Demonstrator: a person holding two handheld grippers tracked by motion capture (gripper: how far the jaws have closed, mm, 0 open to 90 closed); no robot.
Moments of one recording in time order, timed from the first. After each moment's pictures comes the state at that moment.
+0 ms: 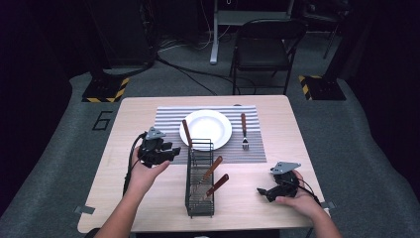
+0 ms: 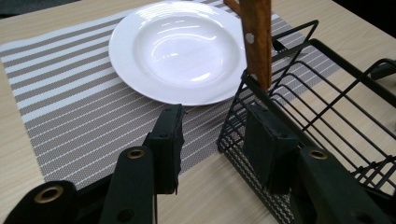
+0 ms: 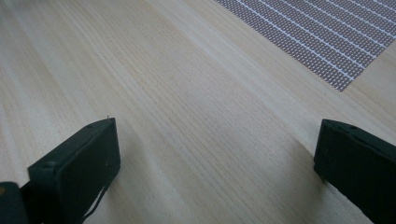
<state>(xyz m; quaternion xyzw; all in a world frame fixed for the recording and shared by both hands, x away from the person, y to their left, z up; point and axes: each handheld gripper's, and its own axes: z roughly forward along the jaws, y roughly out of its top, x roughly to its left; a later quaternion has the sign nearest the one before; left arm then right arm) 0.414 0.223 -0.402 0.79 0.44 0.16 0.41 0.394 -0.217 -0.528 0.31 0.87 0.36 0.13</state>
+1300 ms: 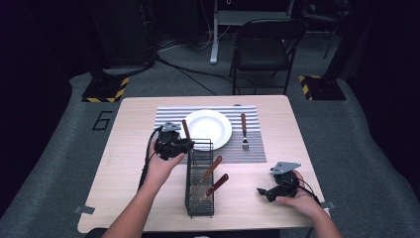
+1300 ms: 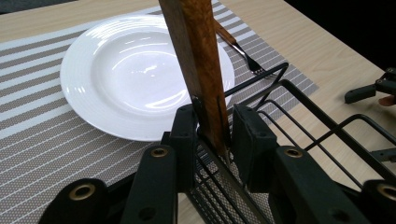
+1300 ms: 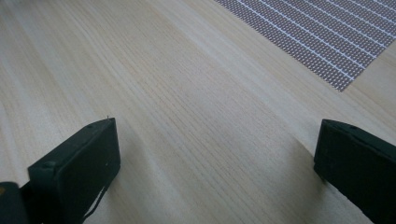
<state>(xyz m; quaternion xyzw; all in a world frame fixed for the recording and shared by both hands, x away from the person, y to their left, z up) 0.437 0.184 -0.404 0.78 0.43 0.13 0.43 0.394 -0.217 -0.528 0.31 0.87 0.36 0.13</state>
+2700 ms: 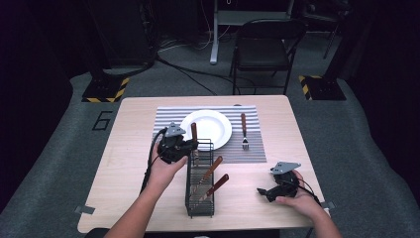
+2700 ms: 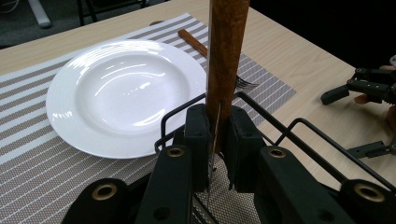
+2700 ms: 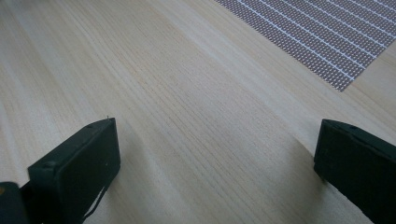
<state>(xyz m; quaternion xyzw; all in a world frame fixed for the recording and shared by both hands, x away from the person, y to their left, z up) 0.419 0.172 -0.389 0.79 0.39 0.15 0.45 0.394 -0.217 -0.528 0.31 0.87 0.36 0.13</state>
